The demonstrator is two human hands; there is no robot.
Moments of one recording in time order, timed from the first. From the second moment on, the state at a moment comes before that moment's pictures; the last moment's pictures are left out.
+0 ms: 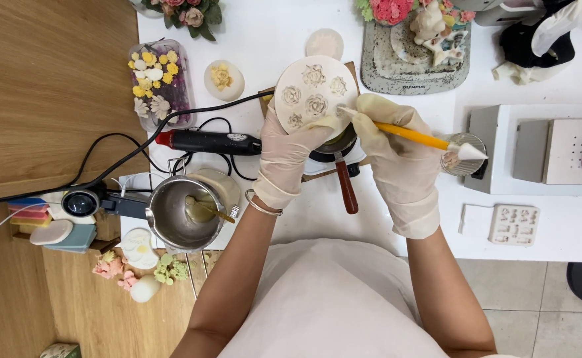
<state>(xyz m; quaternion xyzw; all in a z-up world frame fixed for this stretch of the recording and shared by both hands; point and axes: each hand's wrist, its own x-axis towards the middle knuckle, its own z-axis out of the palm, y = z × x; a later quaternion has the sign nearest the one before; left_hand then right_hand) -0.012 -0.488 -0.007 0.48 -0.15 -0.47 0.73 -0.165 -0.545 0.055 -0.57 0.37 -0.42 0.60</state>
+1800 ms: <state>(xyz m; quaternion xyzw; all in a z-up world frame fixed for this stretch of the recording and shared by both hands) 0.006 -0.479 0.019 0.42 -0.15 -0.60 0.67 -0.196 -0.577 0.031 -0.62 0.33 -0.33 0.63</state>
